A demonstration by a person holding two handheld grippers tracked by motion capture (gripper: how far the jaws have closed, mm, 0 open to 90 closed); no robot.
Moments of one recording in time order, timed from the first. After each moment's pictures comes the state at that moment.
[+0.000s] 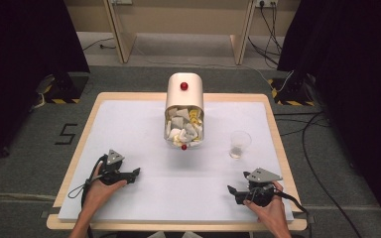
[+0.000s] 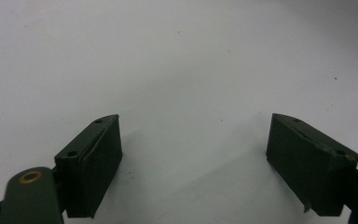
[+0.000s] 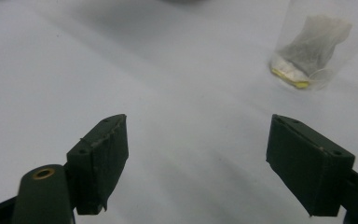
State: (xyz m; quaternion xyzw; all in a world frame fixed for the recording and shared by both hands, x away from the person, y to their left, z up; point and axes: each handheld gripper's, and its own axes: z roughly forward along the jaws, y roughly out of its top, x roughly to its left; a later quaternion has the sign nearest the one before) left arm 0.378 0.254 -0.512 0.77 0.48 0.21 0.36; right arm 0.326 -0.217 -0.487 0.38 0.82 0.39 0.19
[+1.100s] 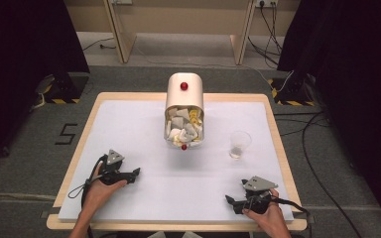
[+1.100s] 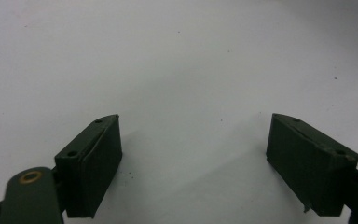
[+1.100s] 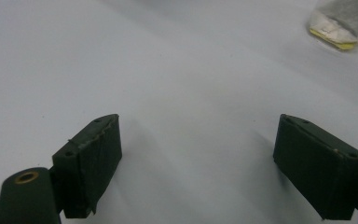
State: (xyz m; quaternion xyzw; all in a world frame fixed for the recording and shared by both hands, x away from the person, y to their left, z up) left arm 0.378 0.254 -0.512 0.77 0.48 0.21 0.36; right arm 0.314 -0.215 -0.509 0.36 0.83 0.38 0.17
